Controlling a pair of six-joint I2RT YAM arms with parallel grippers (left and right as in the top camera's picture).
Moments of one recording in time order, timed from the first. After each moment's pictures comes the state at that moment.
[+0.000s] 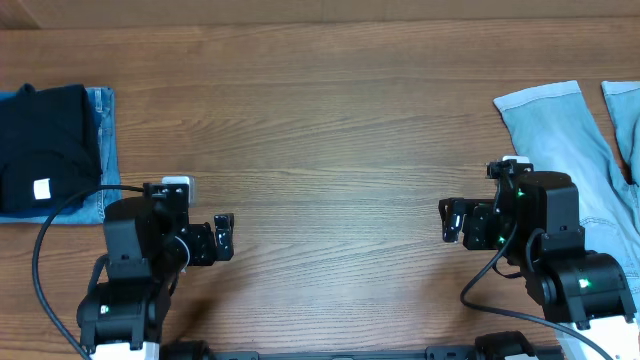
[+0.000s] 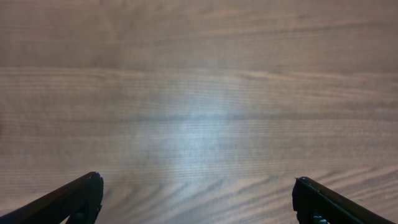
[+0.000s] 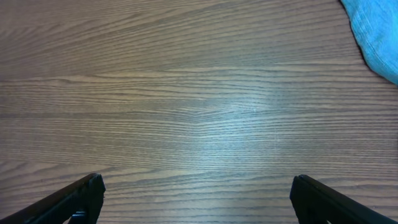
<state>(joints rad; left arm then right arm) 0.05 0.77 0.75 -0.83 0.20 -0.05 0.14 0.87 0.94 -0.98 -0.10 0.19</state>
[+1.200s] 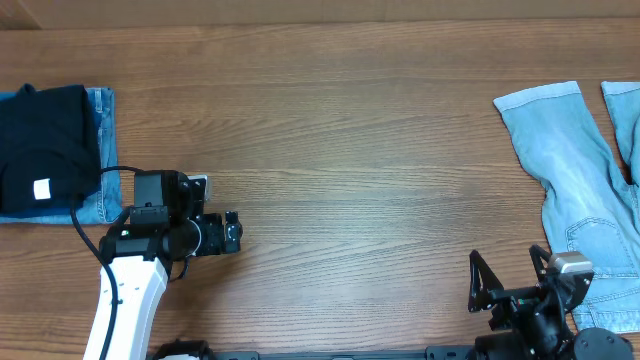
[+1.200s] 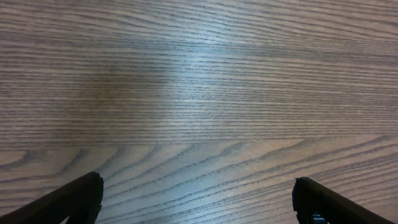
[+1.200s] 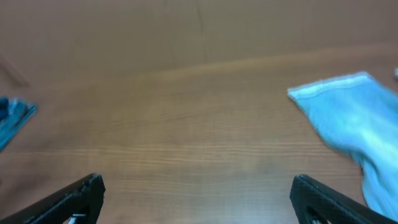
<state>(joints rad) 0.05 1.15 0.75 -0.84 0.20 -0.05 0.14 0.05 0.70 -0.93 -0.05 0.19</state>
